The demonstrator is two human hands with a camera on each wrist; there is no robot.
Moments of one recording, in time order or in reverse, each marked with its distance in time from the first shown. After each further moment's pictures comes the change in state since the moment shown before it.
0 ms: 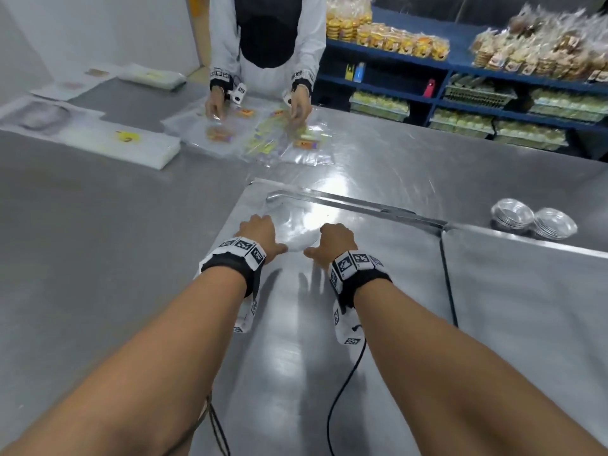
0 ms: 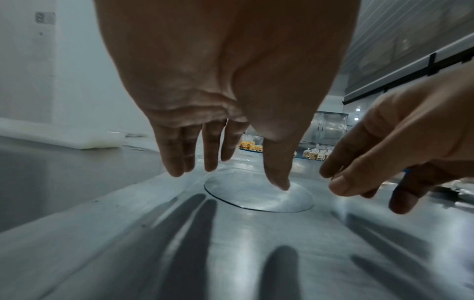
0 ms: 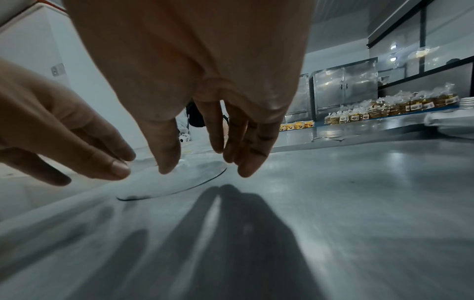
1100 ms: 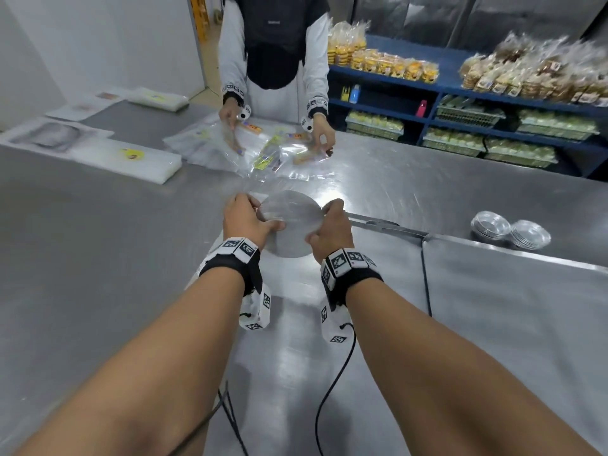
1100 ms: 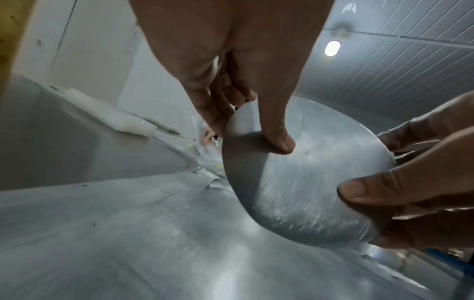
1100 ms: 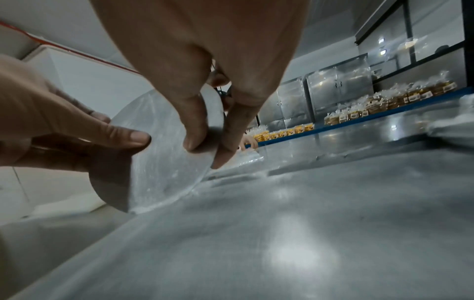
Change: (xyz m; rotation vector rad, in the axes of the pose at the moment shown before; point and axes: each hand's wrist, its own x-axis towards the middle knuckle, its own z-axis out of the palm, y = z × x) left_hand -0.024 0.019 -0.031 -0.700 0.534 -0.035; right_hand -0.030 0.000 -0.040 0.474 0.365 -0.126
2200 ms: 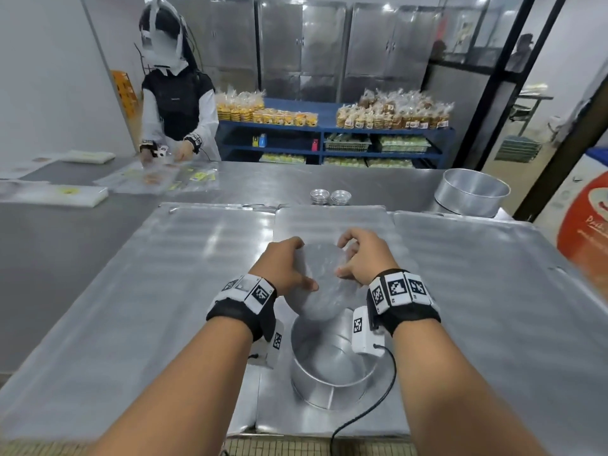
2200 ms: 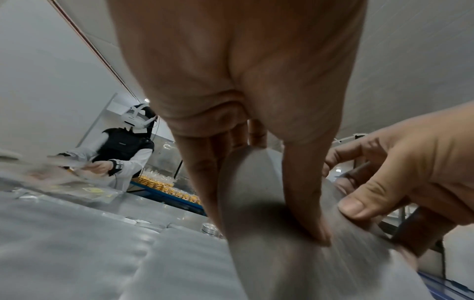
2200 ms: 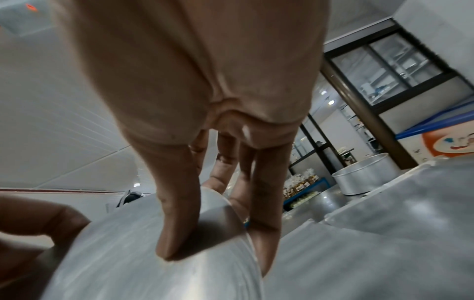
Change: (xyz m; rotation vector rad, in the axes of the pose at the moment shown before) left_hand -0.499 0.228 0.006 0.202 -0.590 0.453; right_hand -0.406 0.146 -0.377 0.055 0.085 0.145
